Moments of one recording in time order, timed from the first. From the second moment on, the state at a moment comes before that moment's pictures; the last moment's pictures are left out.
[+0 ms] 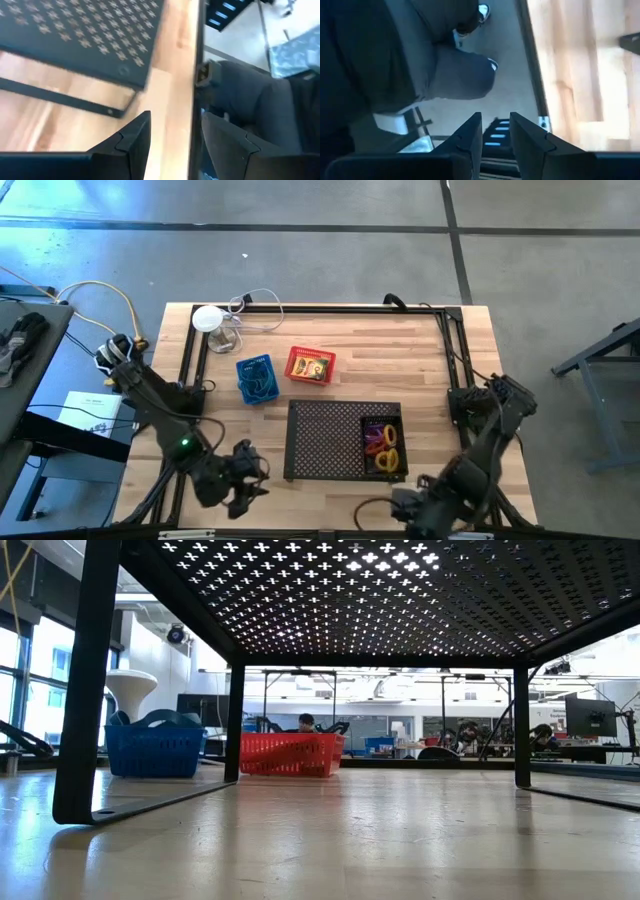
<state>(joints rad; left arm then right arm) -0.84 1.39 1.07 -0.41 -0.44 -0.99 0.83 1.87 2.03 -1.28 -0.23 1.20</state>
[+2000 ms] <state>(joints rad) -0.47 1.57 0.89 -0.96 -0.67 -0.71 1.21 2.03 2.03 -1.12 0.63 1.23</state>
